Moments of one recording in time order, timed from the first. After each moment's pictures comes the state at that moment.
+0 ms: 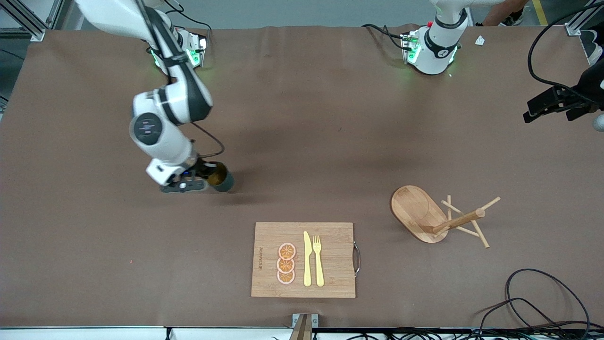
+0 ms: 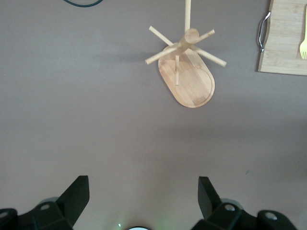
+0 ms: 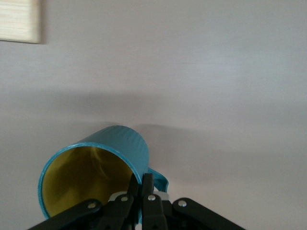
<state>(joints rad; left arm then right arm) 0.03 0.00 -0.06 -1.49 -0.04 1.46 -0.08 0.43 0.26 -0.15 -2.05 0.09 2.27 0.12</state>
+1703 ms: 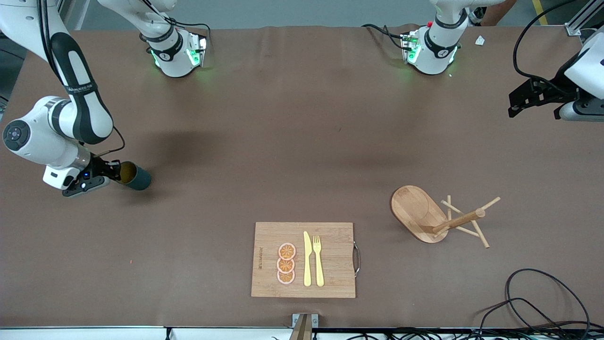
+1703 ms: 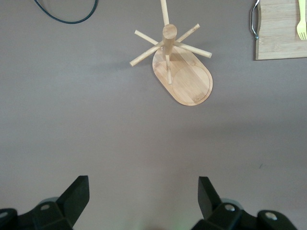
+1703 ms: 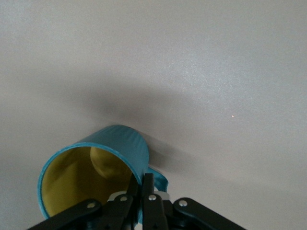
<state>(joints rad) 0.03 -0.03 -0.13 -1.55 0.01 1.51 -0.02 -0.09 0.29 -0.13 -2.19 0.09 2.43 -0.65</state>
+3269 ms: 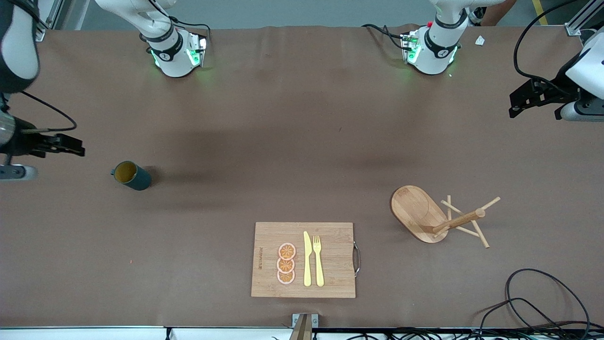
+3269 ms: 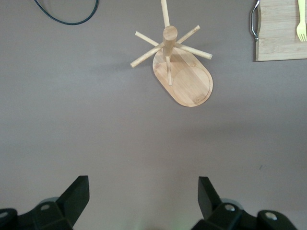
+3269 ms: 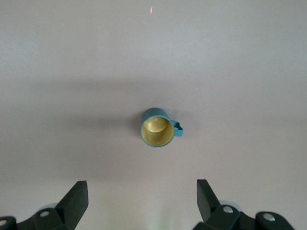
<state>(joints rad) 0.03 -0.03 -0.13 -1.55 0.01 1.52 -0.02 0.05 0.16 -0.13 -1.49 -0.03 1.54 -0.11</state>
